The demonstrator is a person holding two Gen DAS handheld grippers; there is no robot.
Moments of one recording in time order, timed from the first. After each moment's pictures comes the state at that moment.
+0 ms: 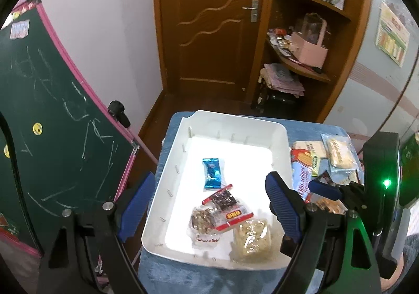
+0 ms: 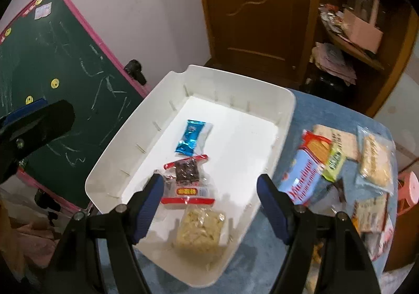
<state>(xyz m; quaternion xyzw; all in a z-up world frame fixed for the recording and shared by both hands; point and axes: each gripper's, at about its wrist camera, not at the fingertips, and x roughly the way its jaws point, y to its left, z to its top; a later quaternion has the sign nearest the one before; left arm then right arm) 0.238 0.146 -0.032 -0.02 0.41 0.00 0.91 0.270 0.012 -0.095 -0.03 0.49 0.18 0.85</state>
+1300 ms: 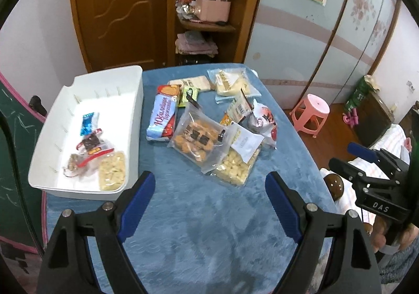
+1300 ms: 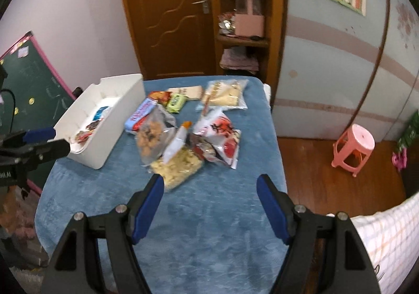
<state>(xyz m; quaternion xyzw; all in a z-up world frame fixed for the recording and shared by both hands) 0.114 -0.075 -0.087 0.02 0.45 -0.17 0.87 0.074 -0.288 -0.092 0.02 0.42 0.03 0.91</state>
